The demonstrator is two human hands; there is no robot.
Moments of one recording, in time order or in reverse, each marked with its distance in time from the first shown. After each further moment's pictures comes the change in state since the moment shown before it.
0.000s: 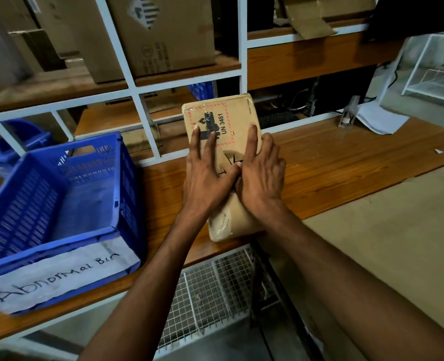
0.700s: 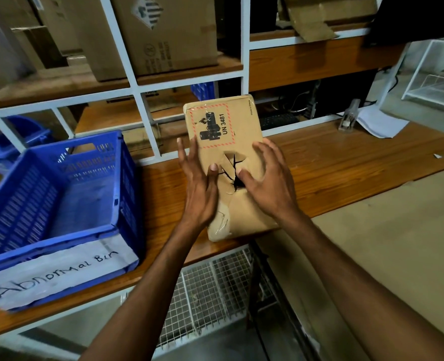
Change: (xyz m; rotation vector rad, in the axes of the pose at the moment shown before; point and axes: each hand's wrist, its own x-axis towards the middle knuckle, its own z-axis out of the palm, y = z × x) left_hand -0.017 -0.026 0.015 -0.362 0.187 0.129; right_hand -0.015 0.035 -0.009 0.645 -0.033 -0.001
